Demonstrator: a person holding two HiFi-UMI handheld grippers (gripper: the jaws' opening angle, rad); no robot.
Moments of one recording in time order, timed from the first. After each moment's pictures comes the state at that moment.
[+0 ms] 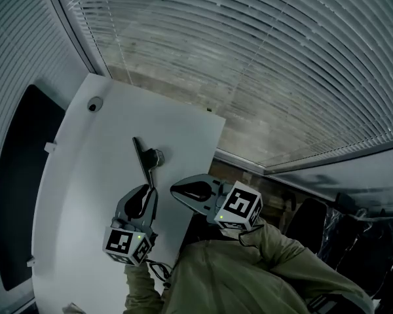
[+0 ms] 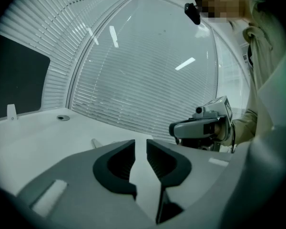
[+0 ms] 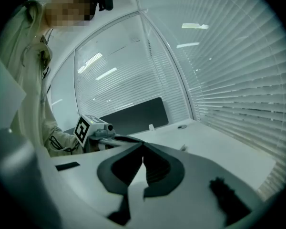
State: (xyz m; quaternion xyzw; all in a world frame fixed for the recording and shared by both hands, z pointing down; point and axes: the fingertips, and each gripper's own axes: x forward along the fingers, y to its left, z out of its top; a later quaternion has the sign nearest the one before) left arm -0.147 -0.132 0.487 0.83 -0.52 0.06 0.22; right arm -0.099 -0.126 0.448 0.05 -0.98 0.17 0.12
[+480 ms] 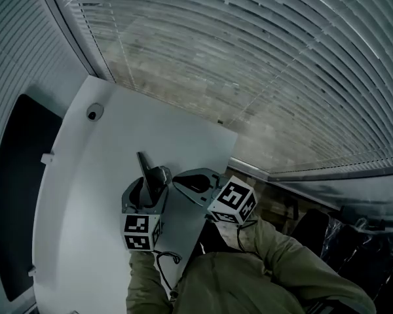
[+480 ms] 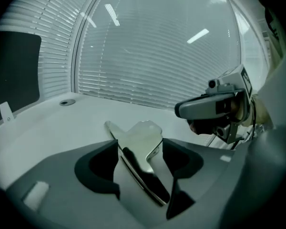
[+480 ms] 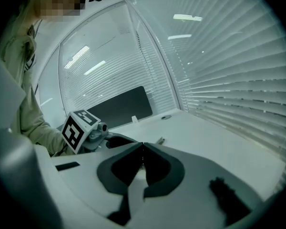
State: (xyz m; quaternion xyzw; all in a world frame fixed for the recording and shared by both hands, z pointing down) left arm -0.164 -0.197 0.579 0.77 -0.54 0.19 0.27; right arm -0.119 -0.203 0.515 0.09 -0.96 0.20 0.17
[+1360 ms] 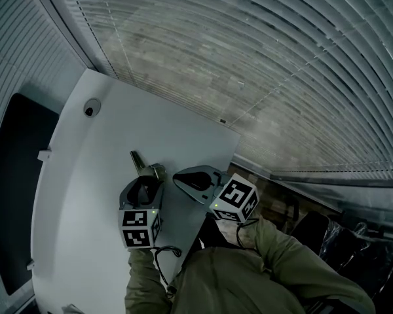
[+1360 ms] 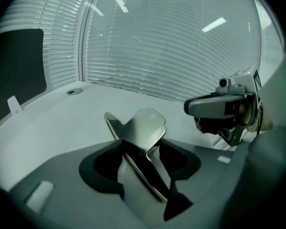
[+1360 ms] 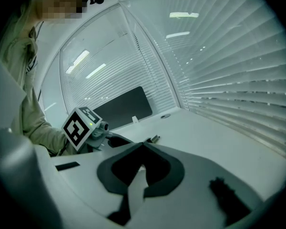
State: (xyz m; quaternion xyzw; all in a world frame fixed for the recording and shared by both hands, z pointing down) left arm -0.169 -0.202 0.600 0.71 -0.57 0.24 0.34; right arm -0.113 -0.219 0.528 0.06 -0.96 0.22 0.16
